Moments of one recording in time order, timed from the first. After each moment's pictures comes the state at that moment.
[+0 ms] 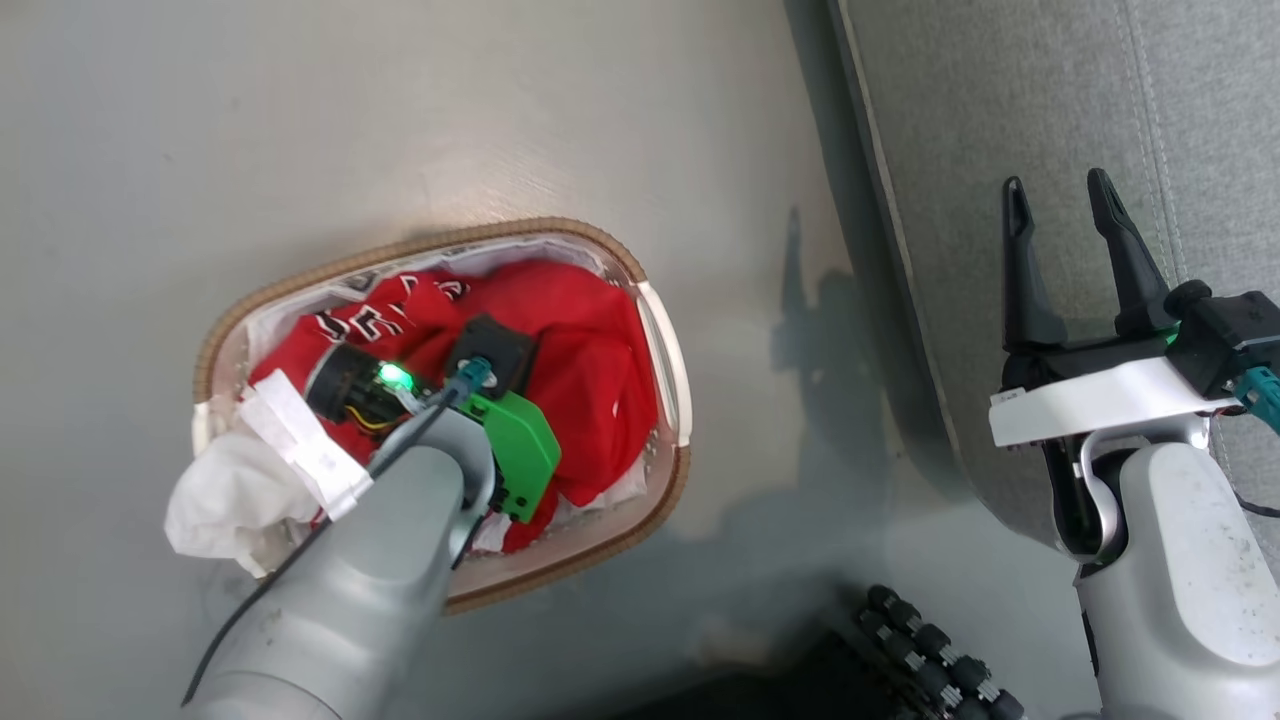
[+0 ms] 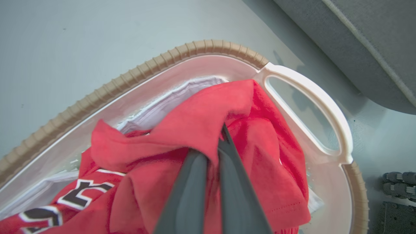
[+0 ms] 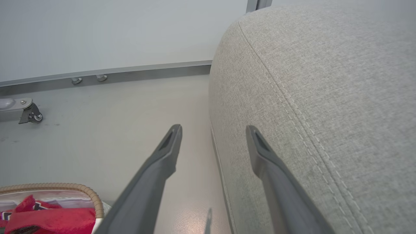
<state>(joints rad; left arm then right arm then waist) -0.82 0.05 -0.78 1.10 -0.35 -0.11 -0.26 -0.40 -0.05 -0.04 0.15 0.20 0.13 -0.26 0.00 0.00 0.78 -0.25</state>
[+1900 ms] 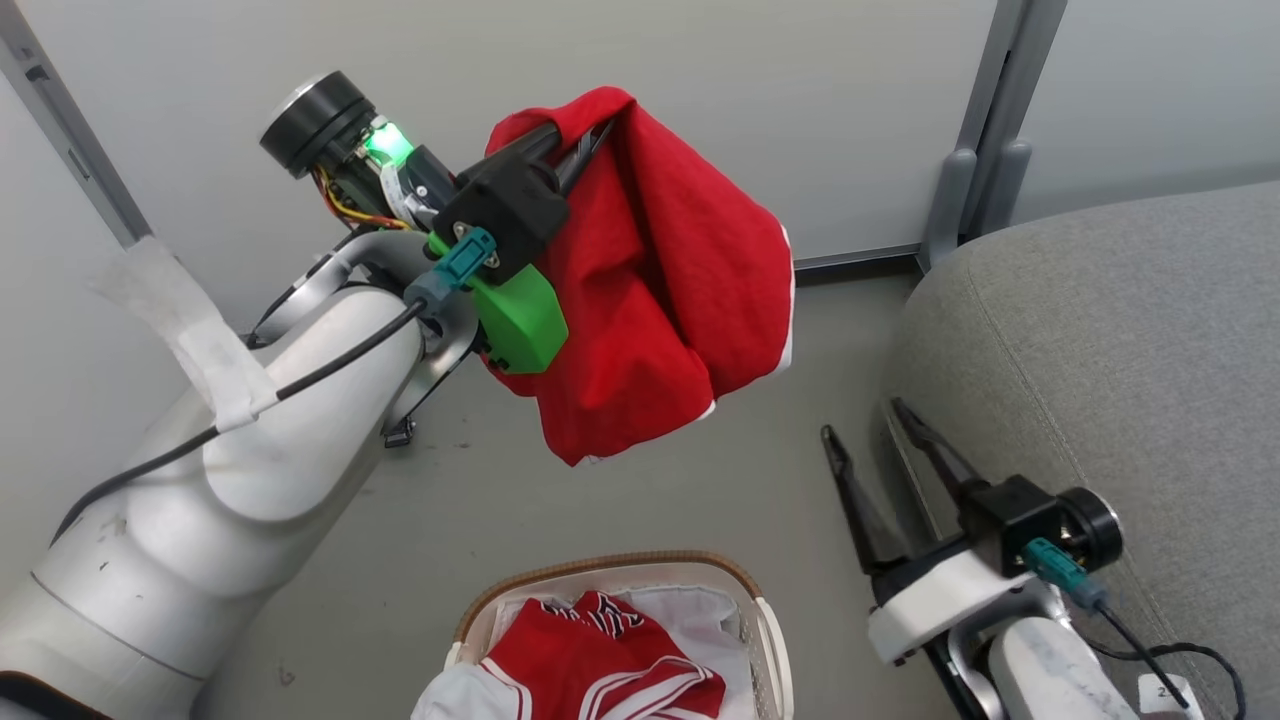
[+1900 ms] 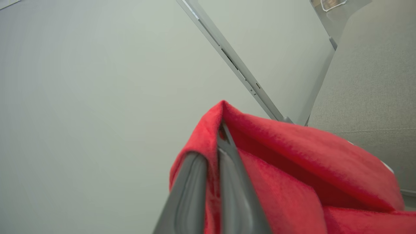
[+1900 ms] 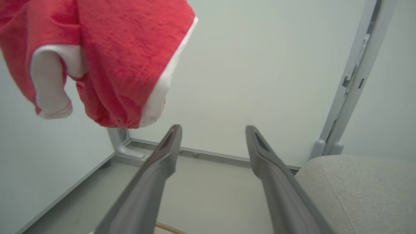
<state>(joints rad) -0.97 0.35 -0.88 0.34 -0.28 -0.13 -0.10 -0.17 -0.05 0.19 0.22 0.08 0.13 -0.26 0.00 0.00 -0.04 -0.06</state>
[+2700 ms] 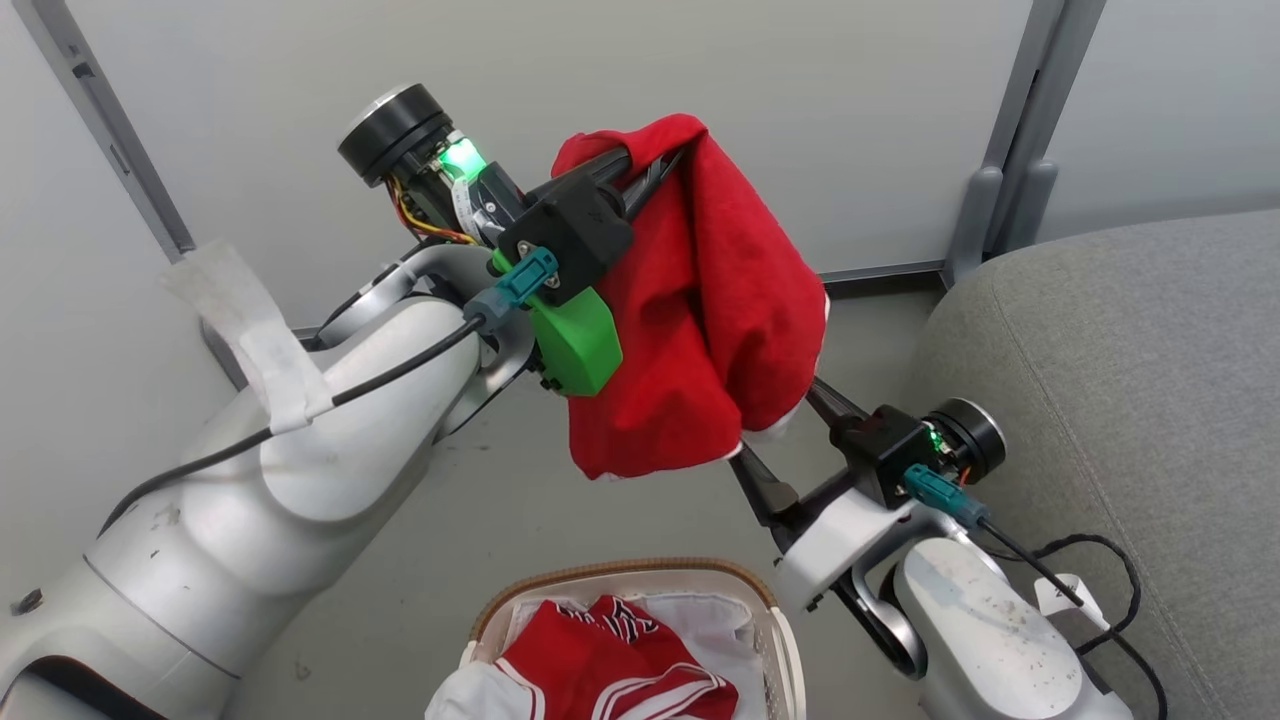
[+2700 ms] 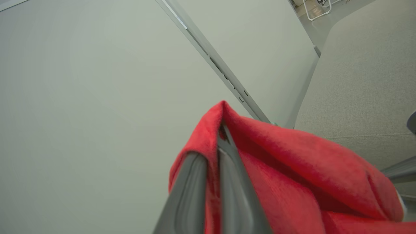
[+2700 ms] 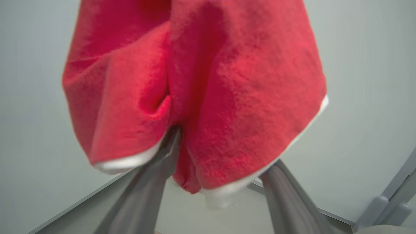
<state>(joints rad) -1.00 0.30 -0.97 0.37 -0.34 -0.13 -0.13 -0.41 -0.05 0.43 0.37 0.14 0.13 -0.26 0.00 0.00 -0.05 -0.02</state>
